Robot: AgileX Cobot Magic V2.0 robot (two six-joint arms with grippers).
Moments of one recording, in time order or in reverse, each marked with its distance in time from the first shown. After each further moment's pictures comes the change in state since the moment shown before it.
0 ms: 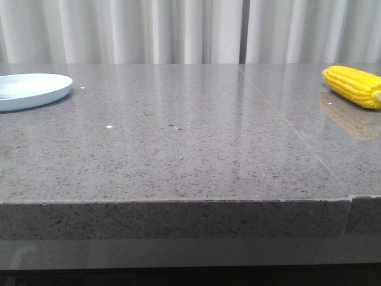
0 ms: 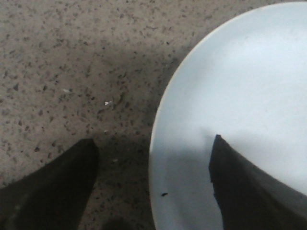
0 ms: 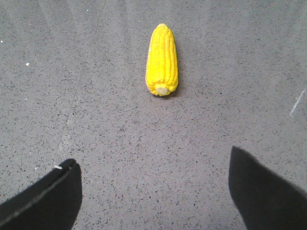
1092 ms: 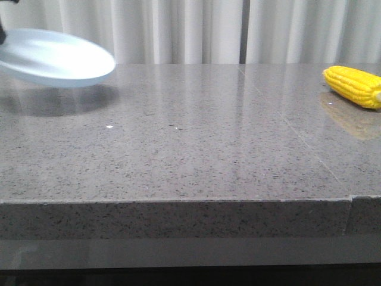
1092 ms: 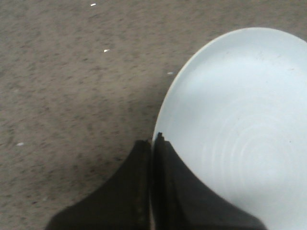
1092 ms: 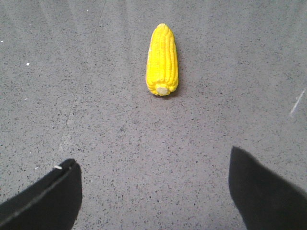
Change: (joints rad) left arm -0.197 -0.192 -0.012 -0.020 0.057 0.006; right arm 0.000 0.000 0.000 0.000 0.000 0.000
